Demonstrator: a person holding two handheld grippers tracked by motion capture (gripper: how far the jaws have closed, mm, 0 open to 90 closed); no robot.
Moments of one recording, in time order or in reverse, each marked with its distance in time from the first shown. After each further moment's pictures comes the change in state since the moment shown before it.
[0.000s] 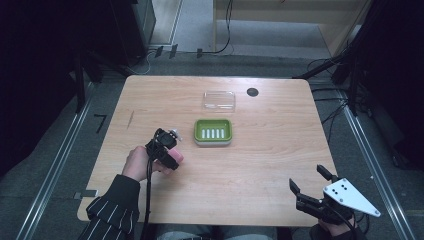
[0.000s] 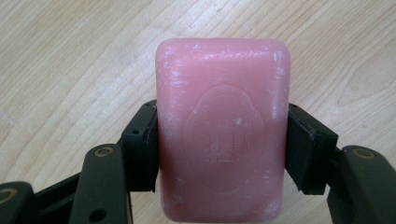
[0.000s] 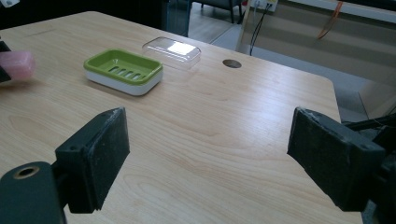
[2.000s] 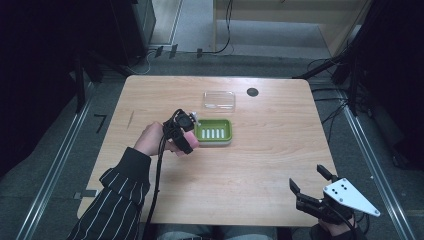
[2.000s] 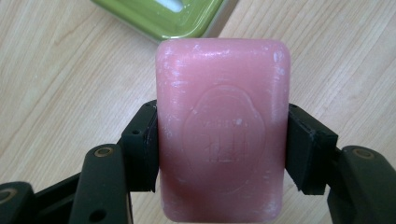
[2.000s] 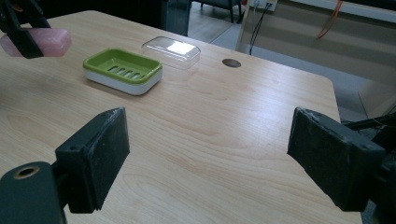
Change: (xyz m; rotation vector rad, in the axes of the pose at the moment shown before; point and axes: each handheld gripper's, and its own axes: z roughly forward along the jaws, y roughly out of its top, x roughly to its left) left arm -0.004 0.067 -0.025 -0.014 -0.035 0.245; right arm 0.000 0.000 0.001 0.003 -0.002 0.000
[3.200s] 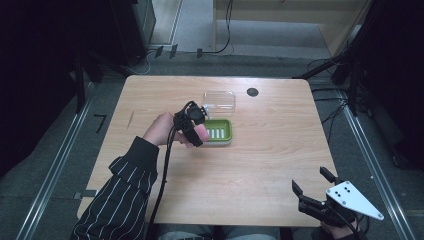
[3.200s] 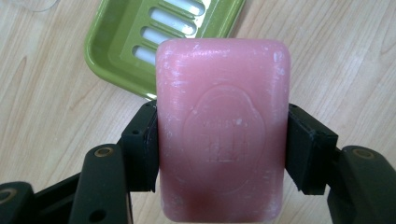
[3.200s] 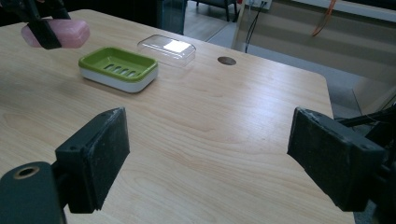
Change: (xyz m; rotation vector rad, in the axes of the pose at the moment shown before) left arm 0.001 0.035 -0.006 -0.036 -0.011 0.111; right arm -0.001 -0.002 -0.006 0.006 -0.019 0.008
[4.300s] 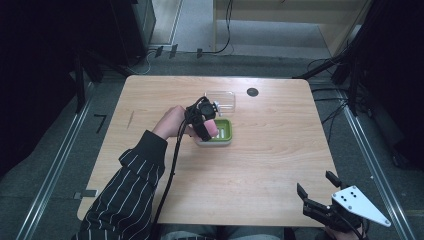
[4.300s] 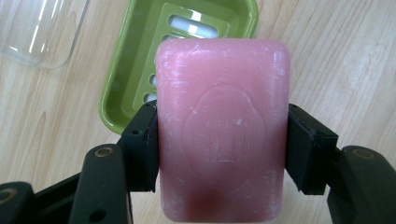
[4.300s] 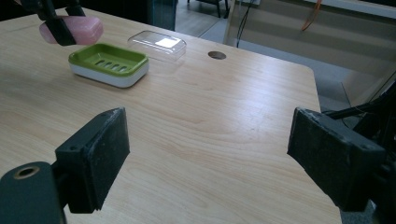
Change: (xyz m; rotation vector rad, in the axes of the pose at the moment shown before) left arm 0.006 0.034 0.009 -0.007 0.015 0.113; right arm -0.003 -0.005 -0.011 0.010 -0.036 0.015
